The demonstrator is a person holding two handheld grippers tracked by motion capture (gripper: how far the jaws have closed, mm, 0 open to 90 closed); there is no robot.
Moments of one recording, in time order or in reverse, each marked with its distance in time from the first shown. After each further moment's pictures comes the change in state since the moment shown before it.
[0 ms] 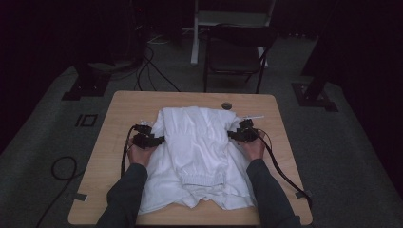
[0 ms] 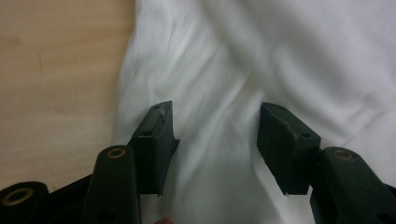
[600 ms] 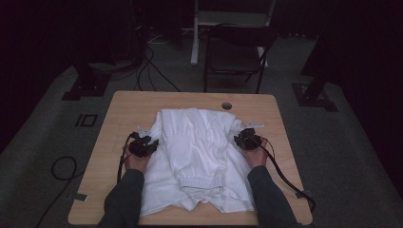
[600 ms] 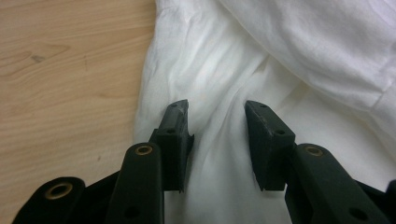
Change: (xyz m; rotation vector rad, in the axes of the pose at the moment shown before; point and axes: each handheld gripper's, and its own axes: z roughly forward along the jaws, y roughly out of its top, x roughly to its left) left arm 0.001 -0.031 -0.012 -0.106 0.111 0.139; right arm 0.002 -0.029 -0.007 -0.030 -0.117 -0.115
